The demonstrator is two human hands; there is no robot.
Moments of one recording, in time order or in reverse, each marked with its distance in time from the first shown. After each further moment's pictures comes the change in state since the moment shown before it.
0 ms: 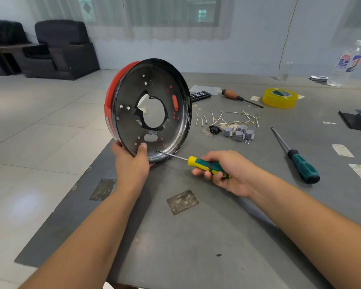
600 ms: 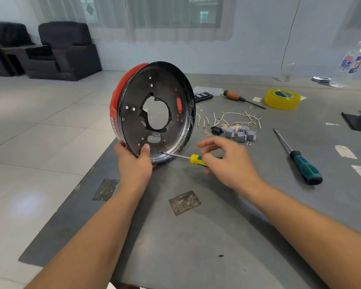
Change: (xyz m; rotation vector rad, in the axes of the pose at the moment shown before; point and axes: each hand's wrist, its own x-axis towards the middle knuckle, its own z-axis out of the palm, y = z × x) left_hand -0.002 0.002 0.000 0.007 -0.016 0.014; right_hand 0.001 0.010 0.001 -0.624 0.284 -0.775
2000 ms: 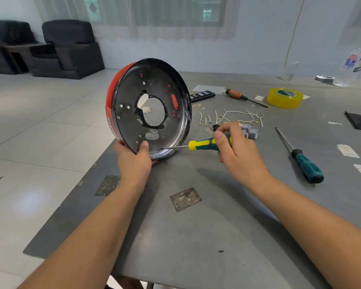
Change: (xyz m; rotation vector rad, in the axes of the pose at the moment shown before) left_hand 0.005 -0.002 0.001 -0.074 0.061 -0.066; right_hand 0.007 0.012 -0.017 -0.237 0.102 -0.257
